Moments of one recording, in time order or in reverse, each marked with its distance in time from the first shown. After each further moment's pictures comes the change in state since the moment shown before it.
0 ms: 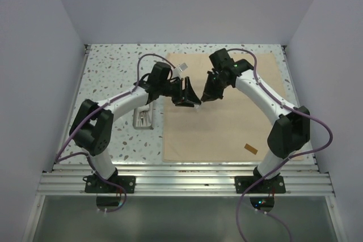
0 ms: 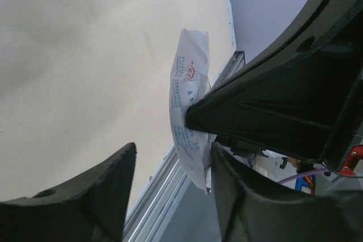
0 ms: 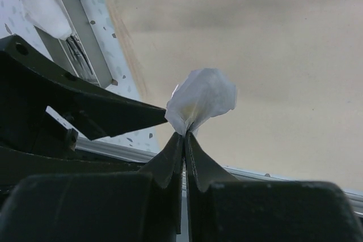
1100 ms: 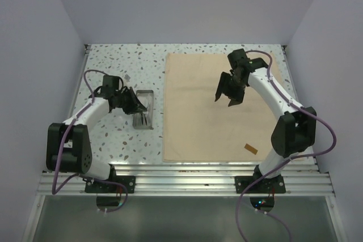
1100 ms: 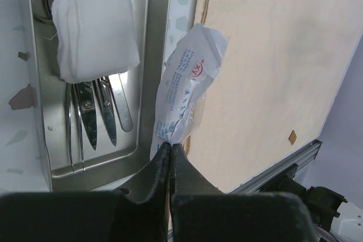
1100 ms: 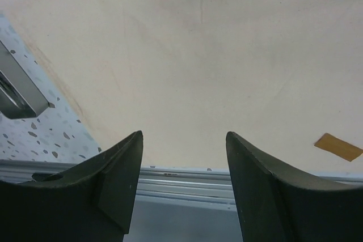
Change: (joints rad) left arm 0.487 -0.291 -0.349 -0.268 -0.225 0.202; right arm -0.174 -0.013 -0.055 -0.108 0.067 -0.157
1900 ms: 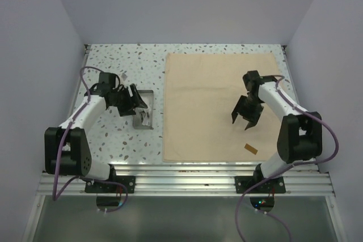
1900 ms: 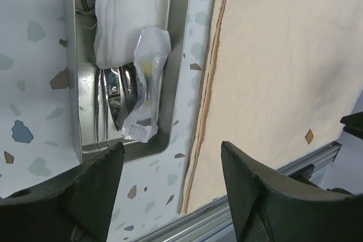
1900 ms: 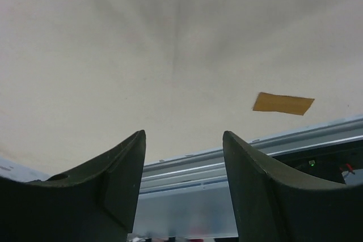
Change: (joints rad) left arm 0.027 -0.024 0.052 -0.148 -0.054 0.072; right arm -0.106 -0.066 -0.283 -0.033 0.072 0.030
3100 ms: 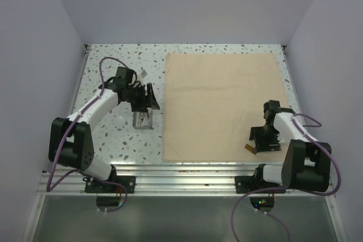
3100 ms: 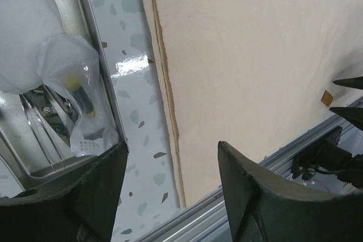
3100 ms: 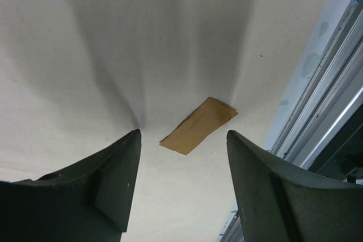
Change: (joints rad) left arm -0.188 0.076 0.130 -0.045 -0.006 0.094; right arm -0.327 -0.314 -0.548 0.140 0.113 0.764
